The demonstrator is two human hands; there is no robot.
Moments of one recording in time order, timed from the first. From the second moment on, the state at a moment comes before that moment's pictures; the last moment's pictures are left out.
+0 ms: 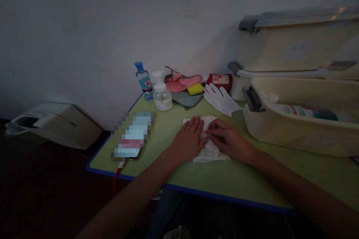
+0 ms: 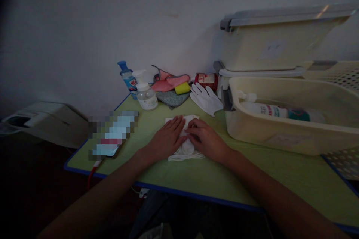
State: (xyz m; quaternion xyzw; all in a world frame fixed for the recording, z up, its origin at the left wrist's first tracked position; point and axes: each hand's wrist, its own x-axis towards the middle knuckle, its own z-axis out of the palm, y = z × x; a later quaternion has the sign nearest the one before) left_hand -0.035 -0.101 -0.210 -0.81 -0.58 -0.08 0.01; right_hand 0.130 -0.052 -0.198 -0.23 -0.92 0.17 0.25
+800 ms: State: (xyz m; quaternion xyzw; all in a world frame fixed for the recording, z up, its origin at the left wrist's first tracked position) left_hand -0.035 -0.104 -0.209 -0.80 -0.58 -0.16 0.01; right_hand 0.134 -0.046 -0.201 -0.20 -0.93 0.18 0.25
